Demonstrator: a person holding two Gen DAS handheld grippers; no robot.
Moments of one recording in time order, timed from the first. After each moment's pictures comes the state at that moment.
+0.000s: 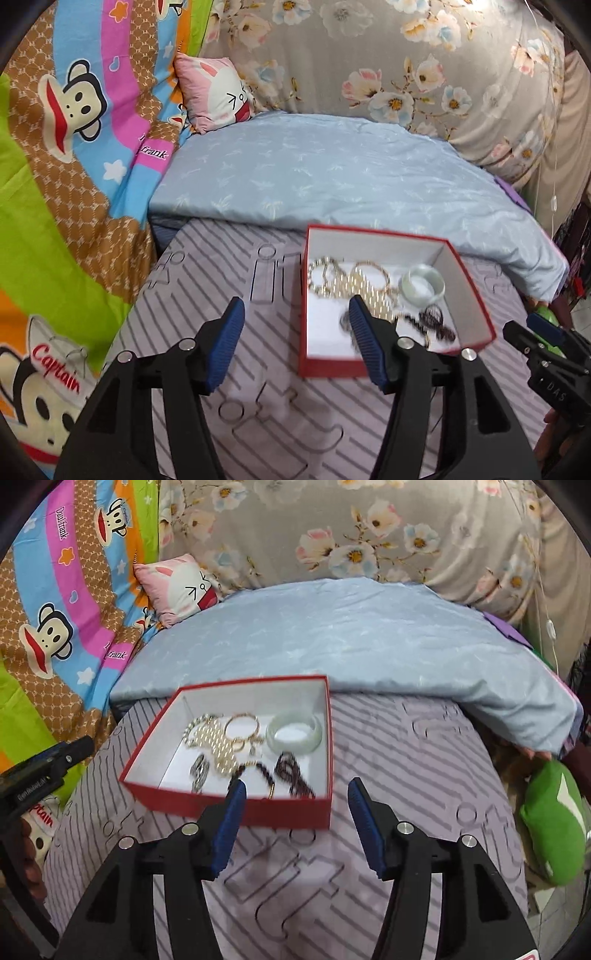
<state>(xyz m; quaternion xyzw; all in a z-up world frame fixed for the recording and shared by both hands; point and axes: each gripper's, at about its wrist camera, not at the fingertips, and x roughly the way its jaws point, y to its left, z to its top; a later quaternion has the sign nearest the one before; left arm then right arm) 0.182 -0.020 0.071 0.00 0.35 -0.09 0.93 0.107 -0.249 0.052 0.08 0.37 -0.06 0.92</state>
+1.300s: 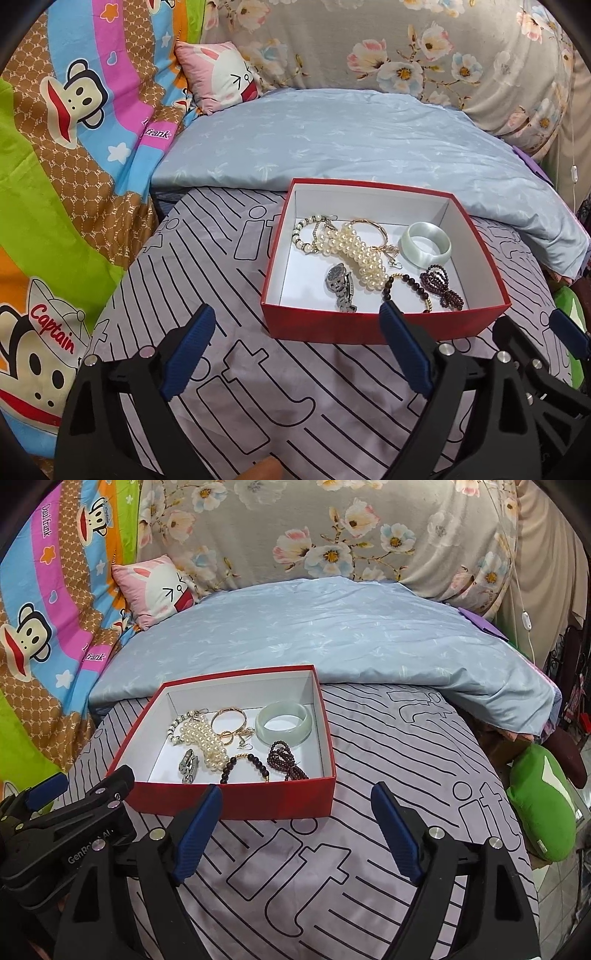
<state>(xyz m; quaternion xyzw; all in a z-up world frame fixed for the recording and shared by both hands) 0.170 -0.068 0.040 0.03 0.38 -0.04 0.92 0.107 -0.226 0.042 0.08 0.37 -0.12 0.92</state>
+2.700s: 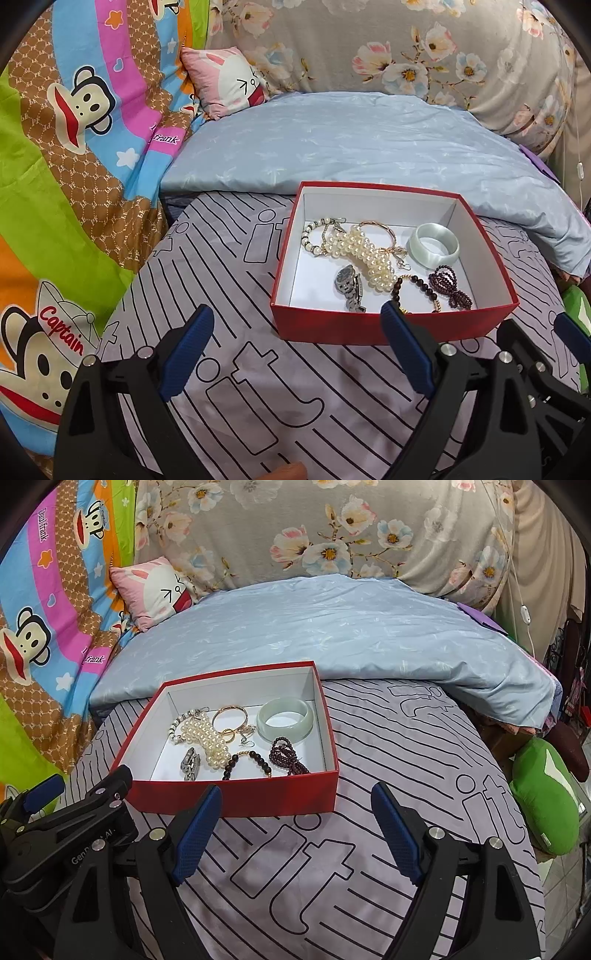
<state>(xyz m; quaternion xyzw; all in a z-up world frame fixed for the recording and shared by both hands) 0.168 -0.067 0.041 0.04 0.38 -0.03 0.92 0.104 -0.225 0.037 0.09 0.37 -0.12 0.92</state>
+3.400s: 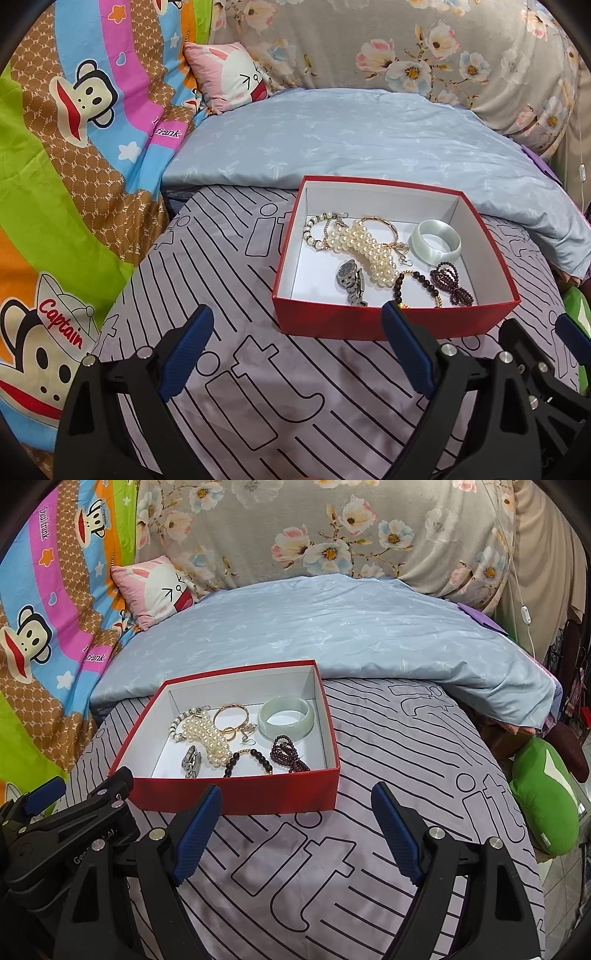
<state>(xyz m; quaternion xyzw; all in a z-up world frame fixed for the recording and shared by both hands) 0.167 -0.064 0.038 0.04 0.38 -0.02 0.92 0.104 -0.223 0.038 0.08 0.37 -0.12 0.92</state>
